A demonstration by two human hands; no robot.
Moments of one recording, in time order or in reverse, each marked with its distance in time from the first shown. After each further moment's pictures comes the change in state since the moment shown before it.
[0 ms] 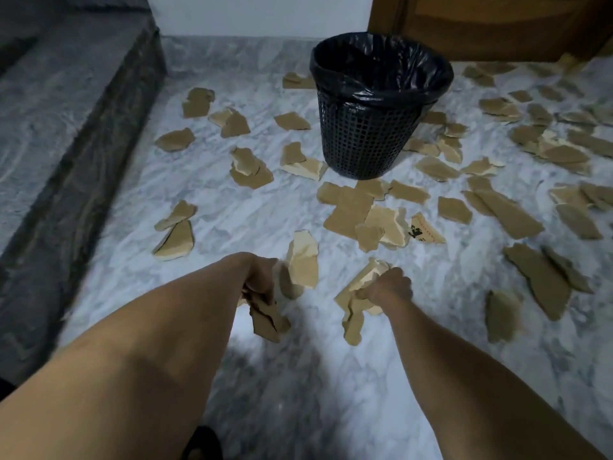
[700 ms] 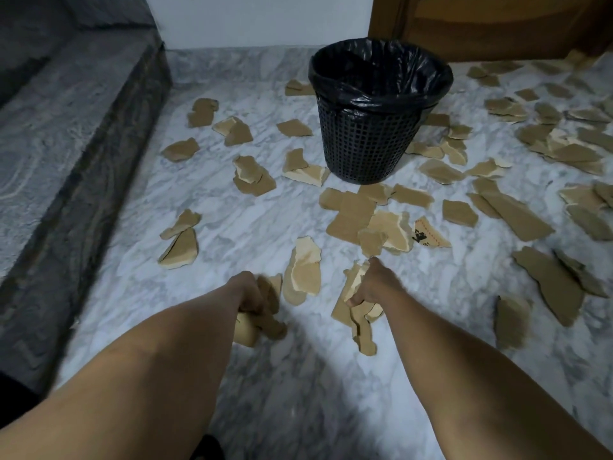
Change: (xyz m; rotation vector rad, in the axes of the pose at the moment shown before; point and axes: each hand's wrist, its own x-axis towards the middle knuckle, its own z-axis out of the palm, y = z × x) left_hand 0.024 -0.031 0.024 -0.128 0.364 -0.162; right_hand 0.007 -0.029 -0.004 -0.234 -0.162 -0.250
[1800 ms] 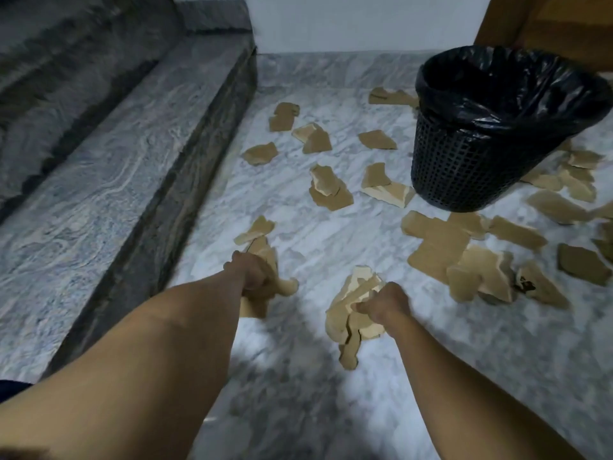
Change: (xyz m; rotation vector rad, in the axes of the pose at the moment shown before) left_hand 0.108 -0.112 -0.078 0.080 0.137 -0.213; right_hand -0.020 -0.123 0.051 0.372 -0.005 -0.149
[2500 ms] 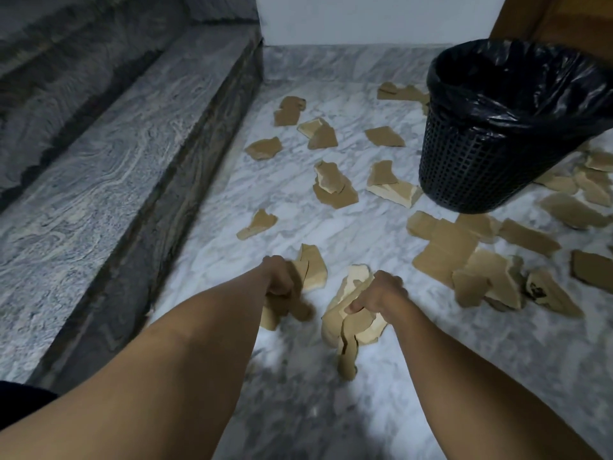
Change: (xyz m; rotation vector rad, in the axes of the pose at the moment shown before) left_hand -0.037 0.041 0.001 -0.111 -0.089 0.181; right_hand 0.030 -0.024 0.004 -0.379 -0.091 0.029
